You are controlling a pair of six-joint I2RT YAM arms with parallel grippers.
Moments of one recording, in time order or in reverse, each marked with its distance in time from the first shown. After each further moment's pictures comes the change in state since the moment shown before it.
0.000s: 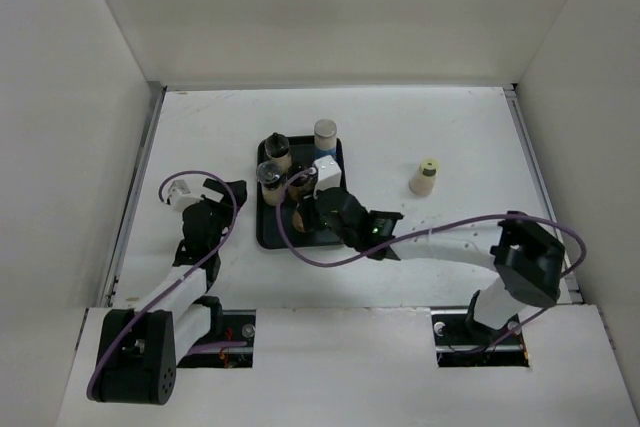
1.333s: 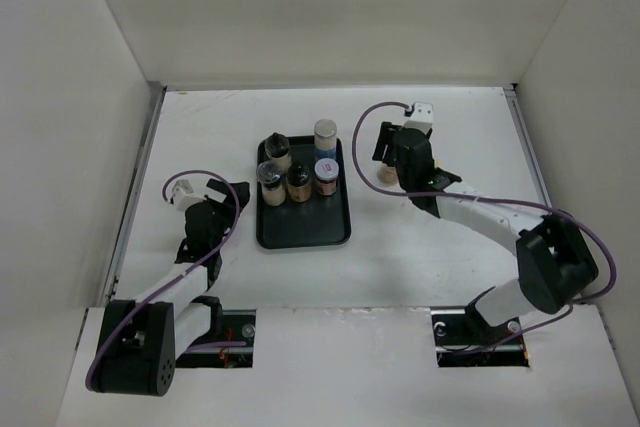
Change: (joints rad) left arm -0.016 0.043 0.000 0.023 0.010 -0.001; right arm -0.523 -0.098 -0.059 0.085 0.053 -0.020
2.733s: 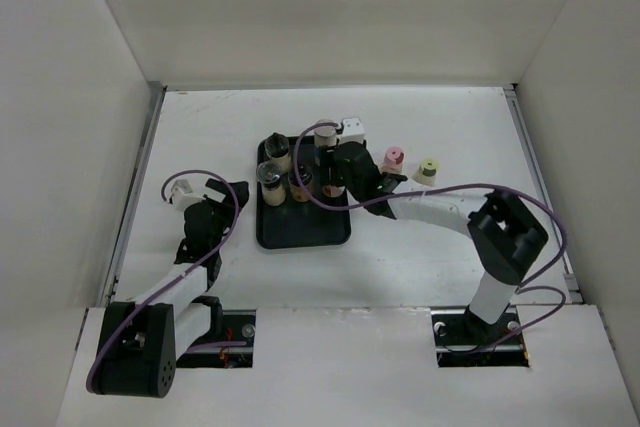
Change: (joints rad) left arm 0.009 -0.009 0.000 0.000 0.002 0.003; right arm 0.238 0.249 0.198 -0.066 -0.106 0.000
